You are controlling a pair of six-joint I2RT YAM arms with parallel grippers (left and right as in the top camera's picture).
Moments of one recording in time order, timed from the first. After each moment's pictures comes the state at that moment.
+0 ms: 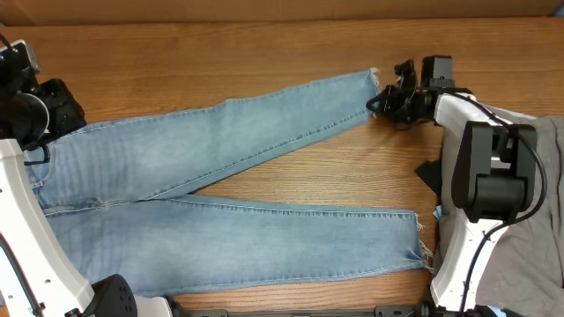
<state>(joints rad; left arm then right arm) 0.39 1.60 2.12 -1.59 0.13 -0.11 -0.08 2.26 1.49 -0.33 -0.62 0.23</state>
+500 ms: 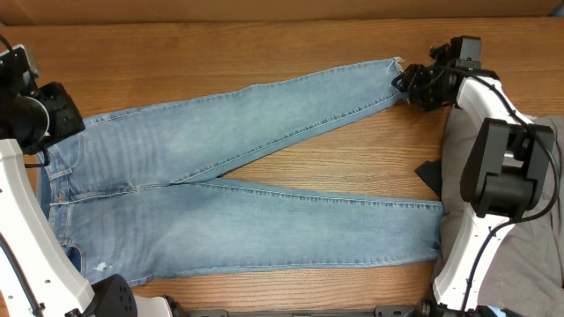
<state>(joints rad) 0.39 1.60 2.12 -1.62 0.09 -0.13 -0.17 2.30 1.71 -0.53 -0.45 0.36</state>
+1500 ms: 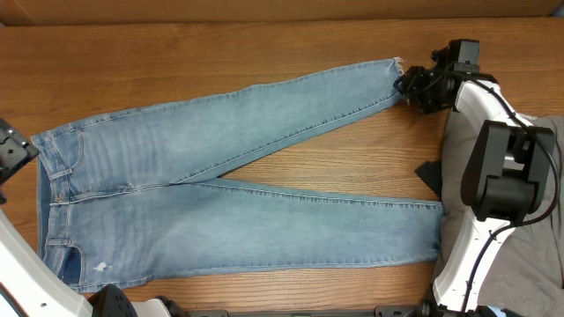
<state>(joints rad) 0.59 1.54 2.12 -1.69 -0.20 -0.26 -0.16 2.27 1.64 -0.43 -0.42 0.40</state>
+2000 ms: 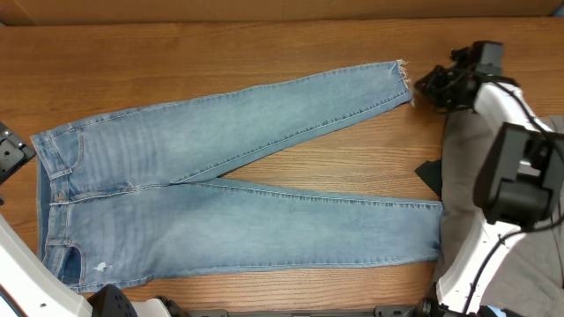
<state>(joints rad) 0.60 1.54 2.12 -1.69 -0.20 -0.26 -0.26 2.21 1.64 -0.46 -0.48 0.36</state>
